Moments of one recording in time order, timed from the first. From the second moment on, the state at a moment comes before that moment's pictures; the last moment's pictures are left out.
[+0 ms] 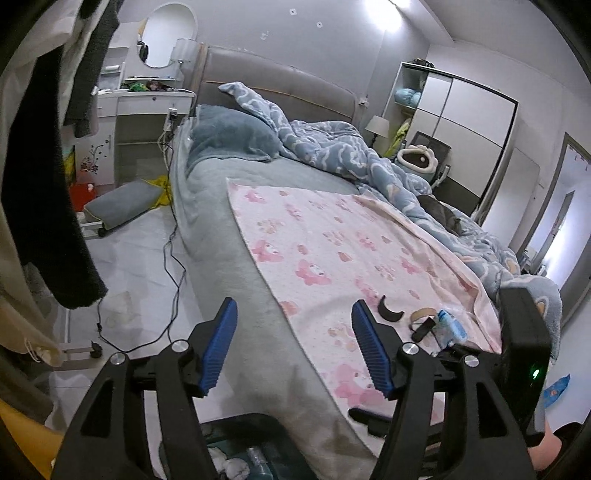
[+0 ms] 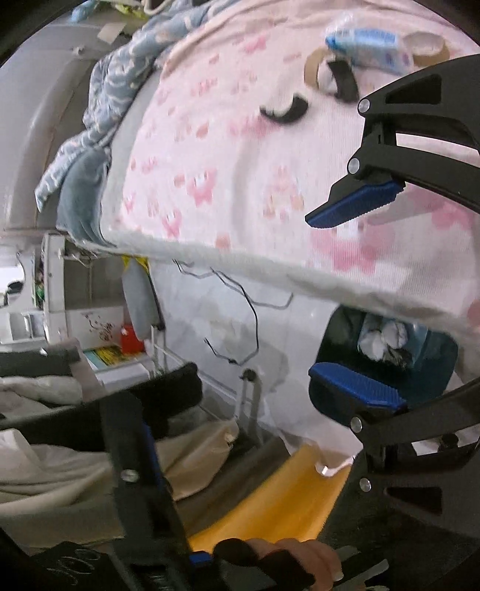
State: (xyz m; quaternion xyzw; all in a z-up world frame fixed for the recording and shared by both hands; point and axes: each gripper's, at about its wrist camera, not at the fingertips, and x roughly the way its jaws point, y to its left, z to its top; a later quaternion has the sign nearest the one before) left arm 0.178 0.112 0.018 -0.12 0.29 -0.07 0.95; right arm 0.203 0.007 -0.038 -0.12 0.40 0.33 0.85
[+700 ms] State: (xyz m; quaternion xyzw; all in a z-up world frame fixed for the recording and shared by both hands) left arm 0.208 0.042 -0.009 -0.10 0.33 -0.11 0.93; right arm 0.235 -0.108 -0.027 -0.12 0.37 0.20 0.90
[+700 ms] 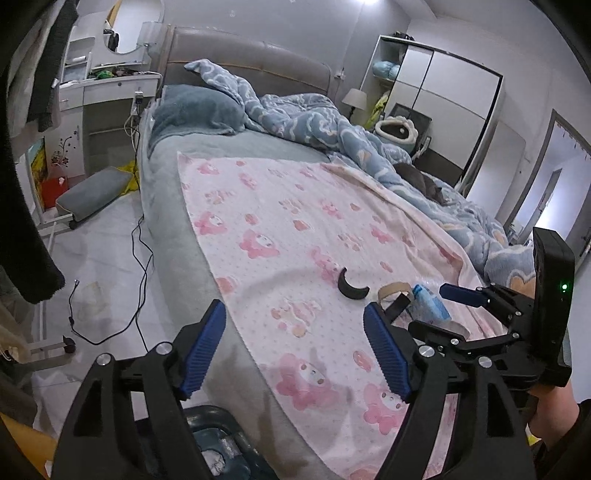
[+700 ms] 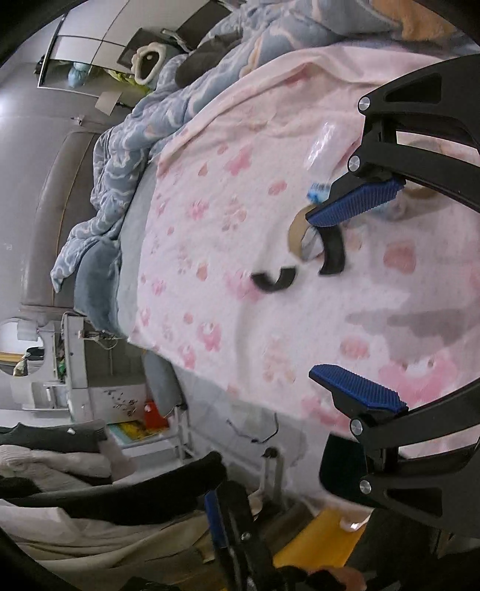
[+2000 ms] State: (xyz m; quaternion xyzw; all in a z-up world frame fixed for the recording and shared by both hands) left arm 0.236 -0.102 -0.053 -0.06 0.37 -0.24 0.90; right arm 0.250 -0.230 -0.027 -0.01 0.36 0.14 0.92
